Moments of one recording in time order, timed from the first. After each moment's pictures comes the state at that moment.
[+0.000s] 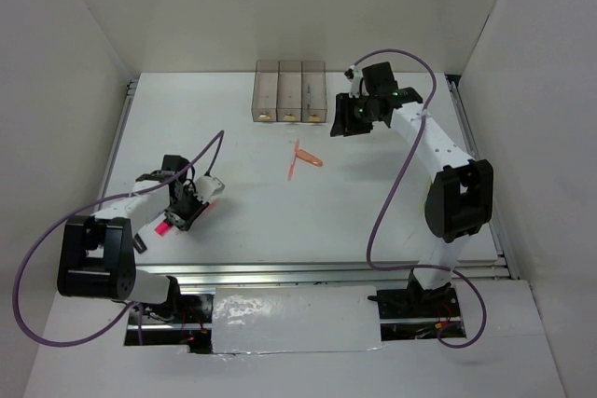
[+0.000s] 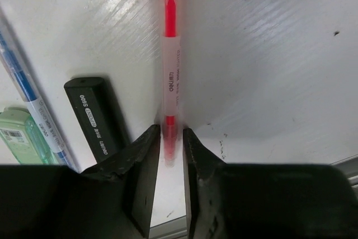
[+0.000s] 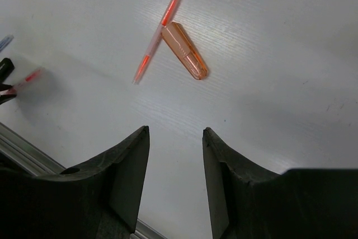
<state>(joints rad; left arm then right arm) -0.03 1.40 0.71 -0.65 0.07 0.67 0.27 1.79 1.61 -0.70 -0.34 0.17</state>
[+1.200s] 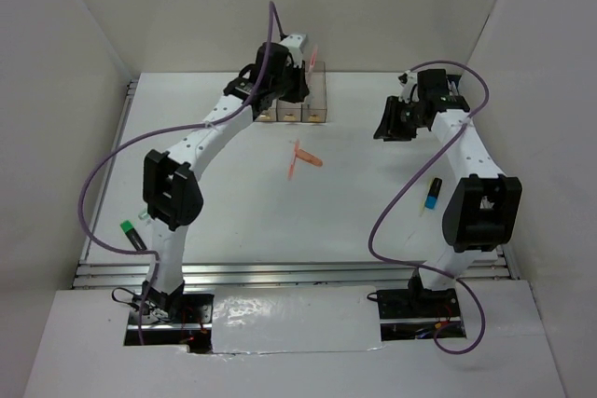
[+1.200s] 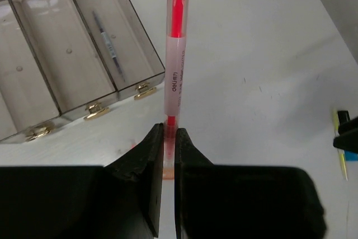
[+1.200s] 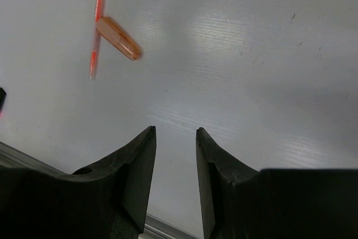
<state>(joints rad) -0.50 2.06 2.06 -0.47 0.08 -0.23 0.00 1.67 1.48 -0.75 -0.40 0.16</state>
